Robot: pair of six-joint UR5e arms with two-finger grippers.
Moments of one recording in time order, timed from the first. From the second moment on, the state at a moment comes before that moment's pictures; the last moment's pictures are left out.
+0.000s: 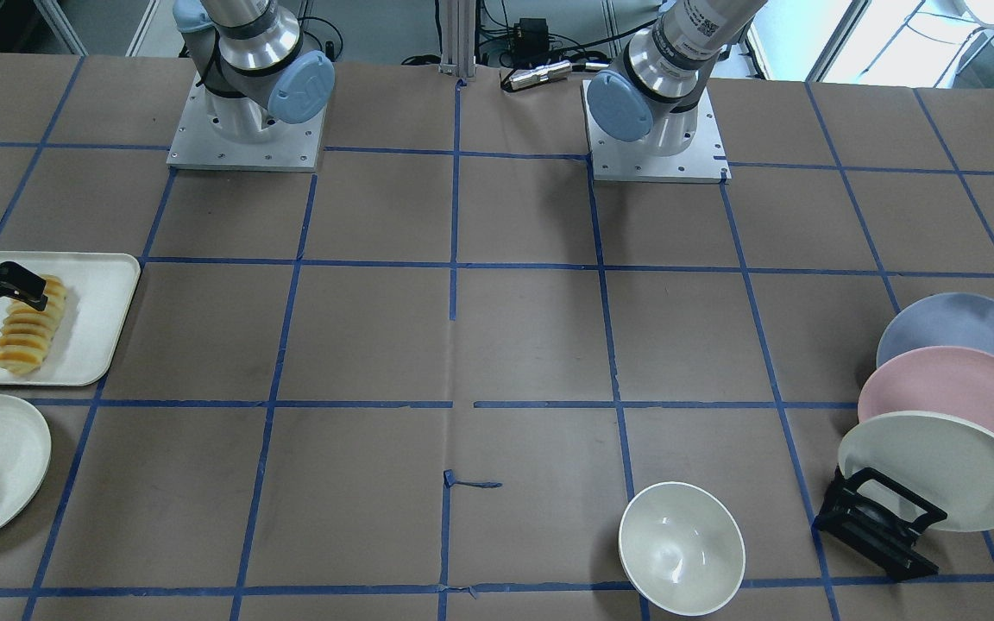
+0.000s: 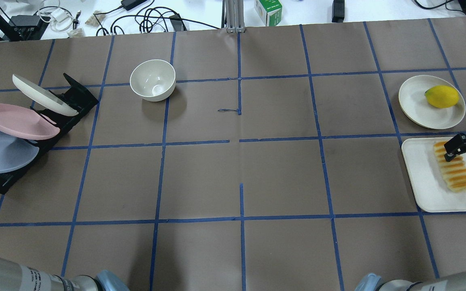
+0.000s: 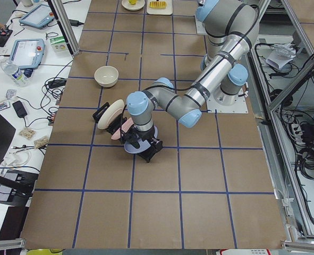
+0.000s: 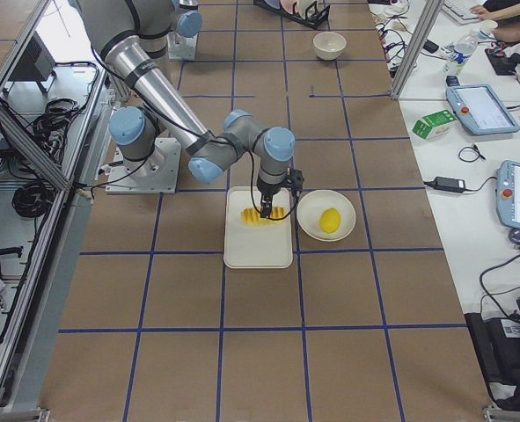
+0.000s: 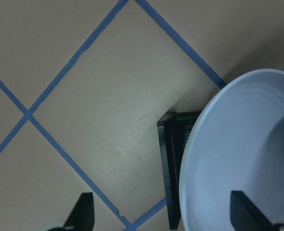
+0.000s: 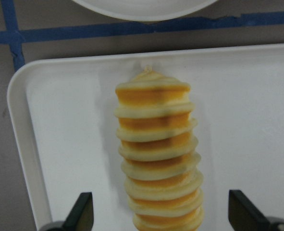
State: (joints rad) left arm -0.73 -1.95 -1.60 -1.17 1.78 0.03; right arm 0.87 -1.33 1.99 -2.16 -1.65 -0.63
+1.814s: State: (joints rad) left arm -0.73 -1.80 -1.49 -1.56 1.87 0.04; right arm 0.87 -1.32 2.00 -2.19 -1.67 -0.61
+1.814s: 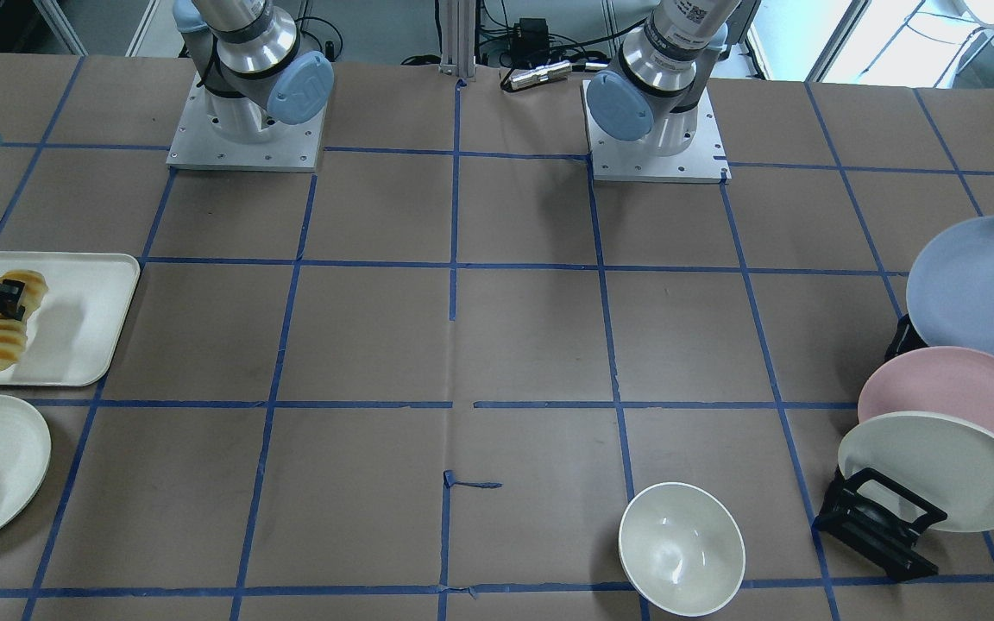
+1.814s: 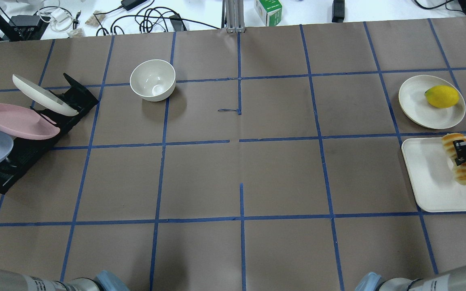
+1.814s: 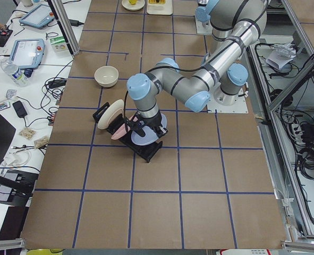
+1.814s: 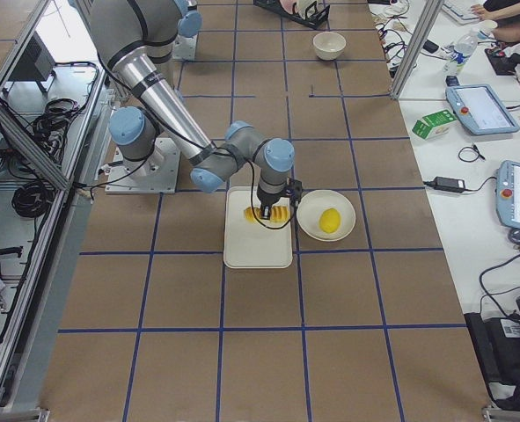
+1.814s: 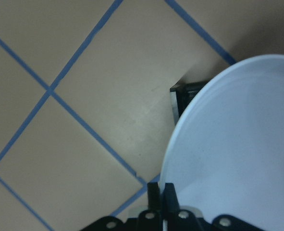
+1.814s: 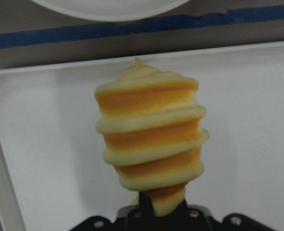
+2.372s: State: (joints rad) left arm -0.76 -1.69 -1.53 -1.97 1.66 0.03; right arm 0.94 -1.41 1.92 -2.03 -1.66 -0.61
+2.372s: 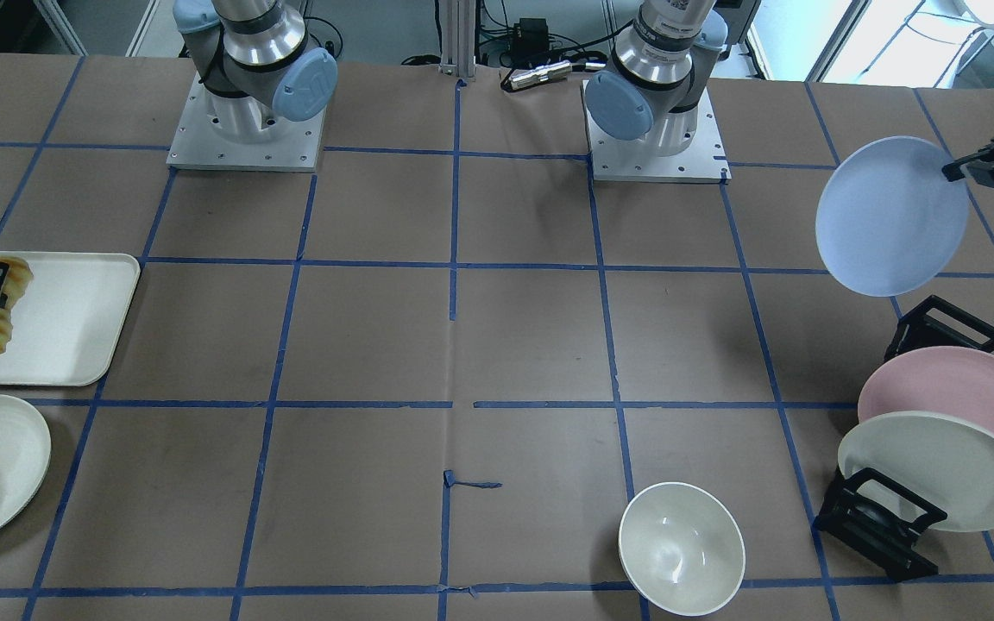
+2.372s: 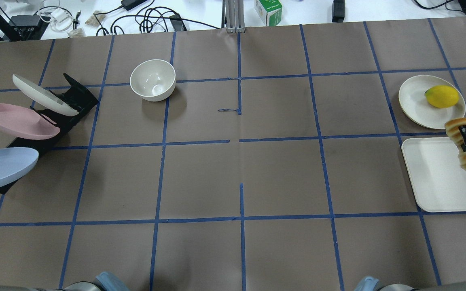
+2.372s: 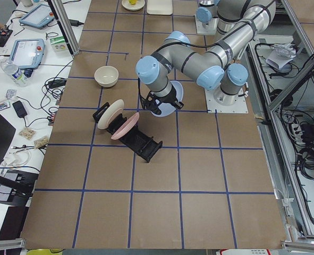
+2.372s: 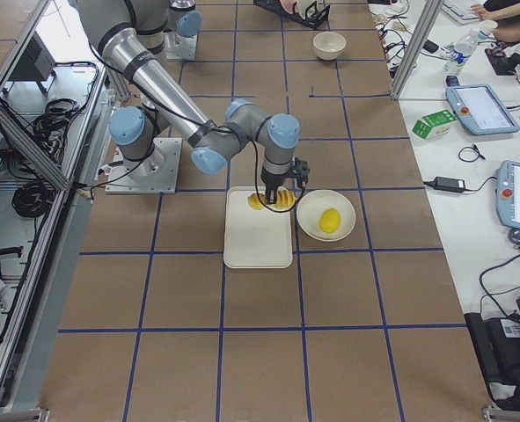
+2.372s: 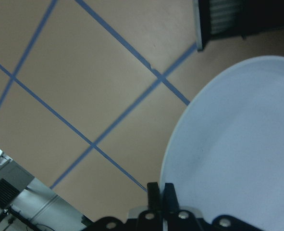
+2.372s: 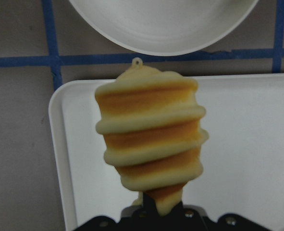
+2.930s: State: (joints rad) left arm -1.18 -1.63 -1.65 -1.75 1.39 0.02; right arm 1.09 -1.44 1.82 -1.93 -1.64 -0.55
